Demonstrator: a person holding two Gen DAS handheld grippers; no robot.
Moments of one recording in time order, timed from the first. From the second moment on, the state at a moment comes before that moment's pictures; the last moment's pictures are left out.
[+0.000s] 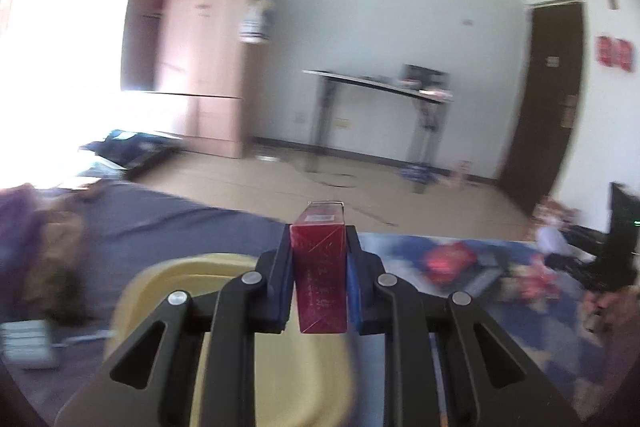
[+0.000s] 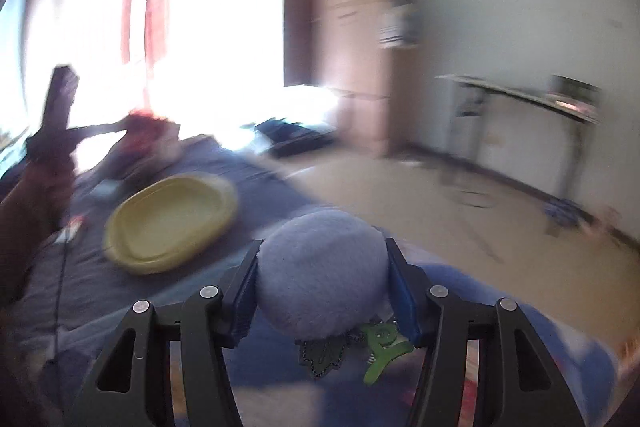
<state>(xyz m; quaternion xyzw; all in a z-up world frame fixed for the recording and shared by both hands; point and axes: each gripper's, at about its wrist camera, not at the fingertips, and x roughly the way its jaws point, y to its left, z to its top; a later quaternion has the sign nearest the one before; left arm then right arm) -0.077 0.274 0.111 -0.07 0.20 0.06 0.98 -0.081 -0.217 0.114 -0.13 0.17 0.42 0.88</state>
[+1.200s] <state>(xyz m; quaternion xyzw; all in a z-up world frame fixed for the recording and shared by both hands) -0.093 0.350 0.047 -0.11 0.20 0.12 0.97 -0.059 0.089 0.041 -0.25 0.23 0.52 0.79</state>
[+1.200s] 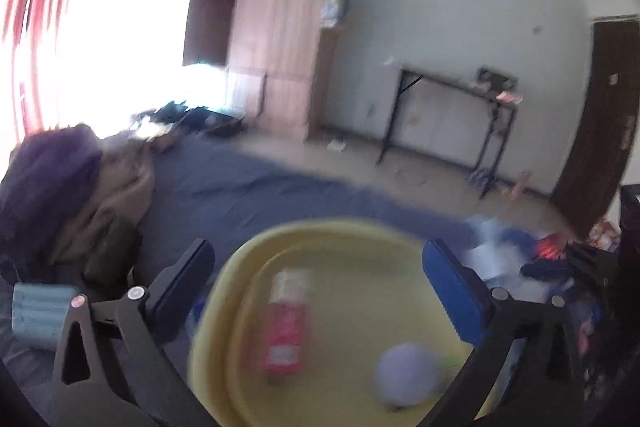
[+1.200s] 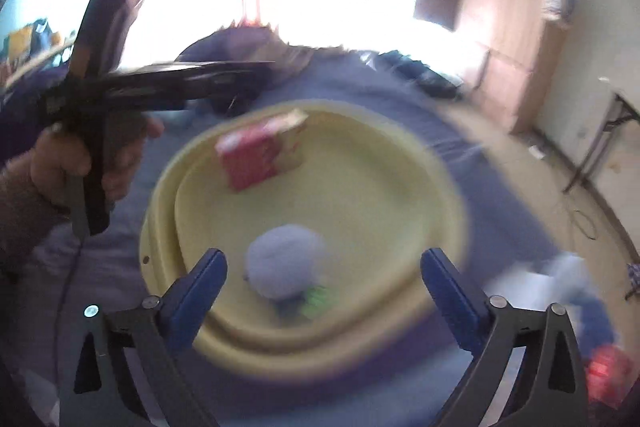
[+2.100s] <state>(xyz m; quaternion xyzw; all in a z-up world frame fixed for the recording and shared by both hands) 0.074 -0.008 0.015 0.19 0.31 -0.24 0.90 0.056 -0.348 0.002 -0.05 0.31 0.21 0.92</state>
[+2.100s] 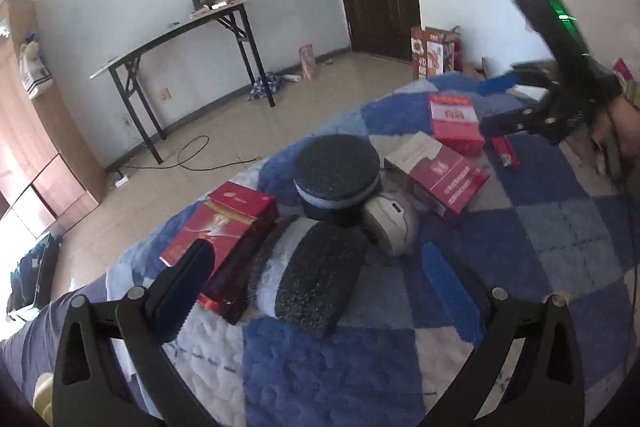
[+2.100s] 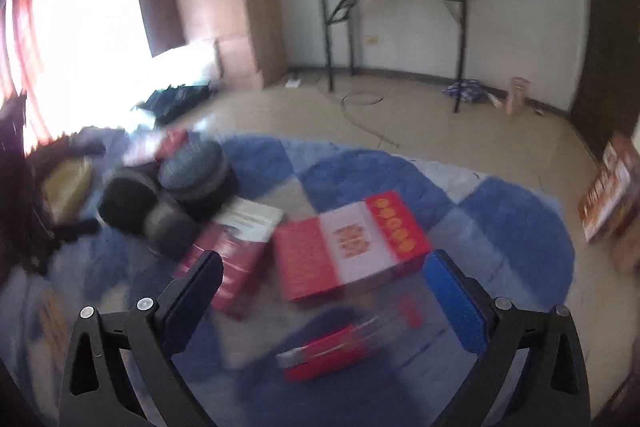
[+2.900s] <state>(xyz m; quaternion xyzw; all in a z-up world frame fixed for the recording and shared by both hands) 0.079 -0.014 -0.012 0.20 0.31 -0.22 0.90 0.083 -0.341 -0.024 -0.12 0.31 0.21 0.92</state>
